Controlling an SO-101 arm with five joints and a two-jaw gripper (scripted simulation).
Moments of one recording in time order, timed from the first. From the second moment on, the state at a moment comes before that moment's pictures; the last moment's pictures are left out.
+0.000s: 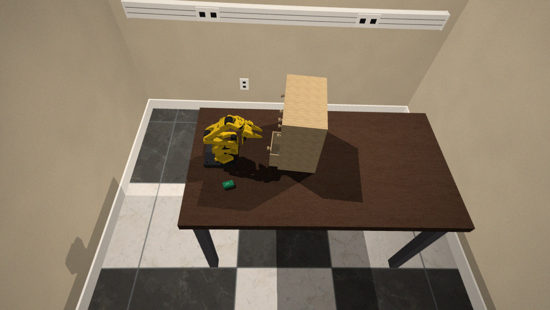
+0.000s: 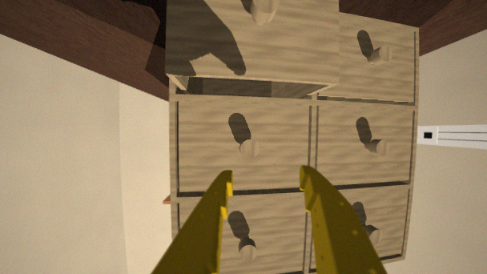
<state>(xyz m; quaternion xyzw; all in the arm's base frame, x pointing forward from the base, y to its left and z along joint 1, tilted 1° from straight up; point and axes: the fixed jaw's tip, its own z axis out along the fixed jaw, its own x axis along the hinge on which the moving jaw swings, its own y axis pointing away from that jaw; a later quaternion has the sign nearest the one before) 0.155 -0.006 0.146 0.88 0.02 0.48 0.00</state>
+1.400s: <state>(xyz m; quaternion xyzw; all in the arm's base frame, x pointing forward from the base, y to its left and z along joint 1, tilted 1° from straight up) 0.180 -0.006 0.121 0.89 0.02 0.46 0.00</state>
